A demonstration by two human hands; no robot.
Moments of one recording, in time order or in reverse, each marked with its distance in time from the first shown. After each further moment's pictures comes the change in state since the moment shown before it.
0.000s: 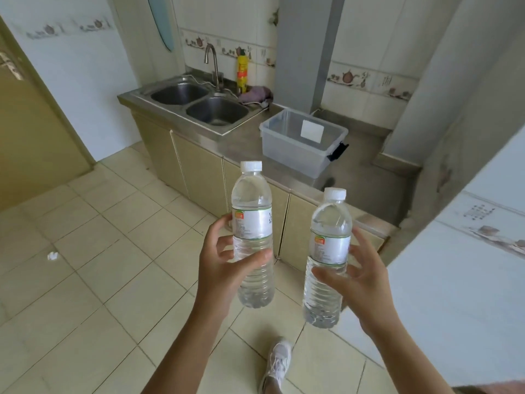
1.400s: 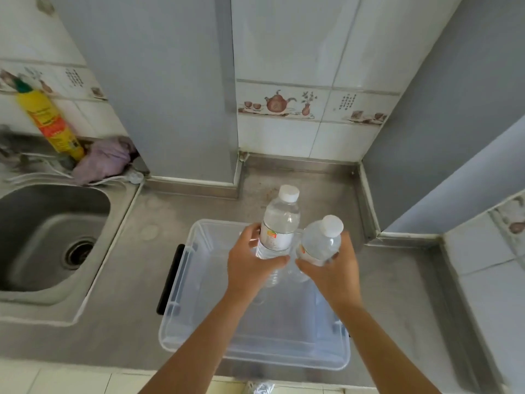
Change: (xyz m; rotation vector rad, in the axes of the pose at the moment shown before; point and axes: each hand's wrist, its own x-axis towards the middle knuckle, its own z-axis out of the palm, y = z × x) left_hand 0.637 -0.063 0.351 0.326 -0.582 -0.012; right_hand 0.612 0.119 0.031 -0.233 0.625 0.362
